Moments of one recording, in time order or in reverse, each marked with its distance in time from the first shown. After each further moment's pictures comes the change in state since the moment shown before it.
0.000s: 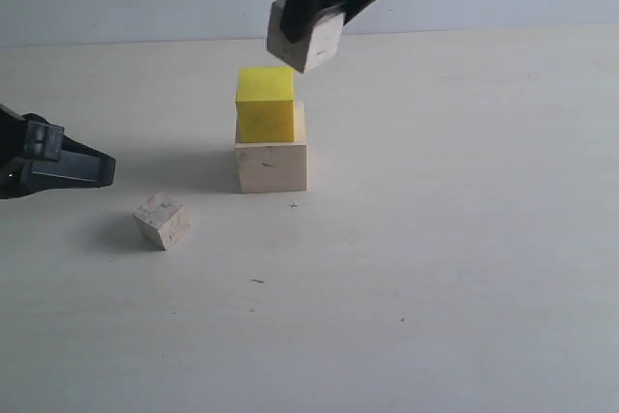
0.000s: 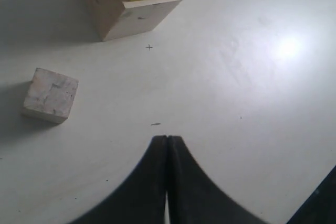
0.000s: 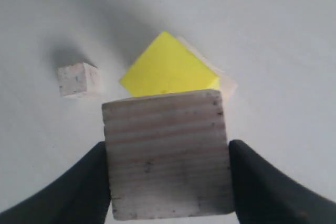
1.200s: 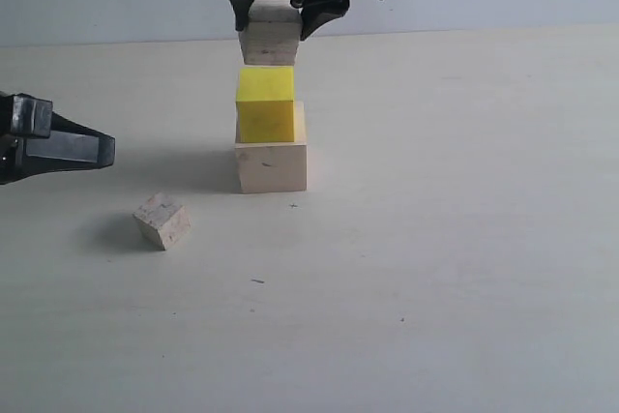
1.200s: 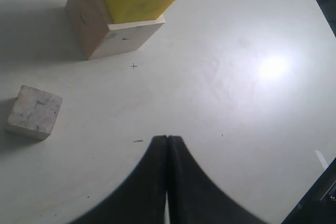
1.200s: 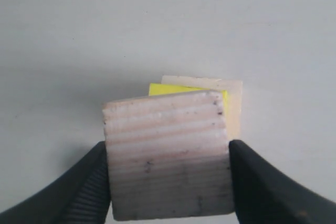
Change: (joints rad) left arm 0.000 -0.044 0.000 -0.064 -0.001 -0.002; right arm 0.180 0.066 -0.086 -0.331 -0.093 0.903
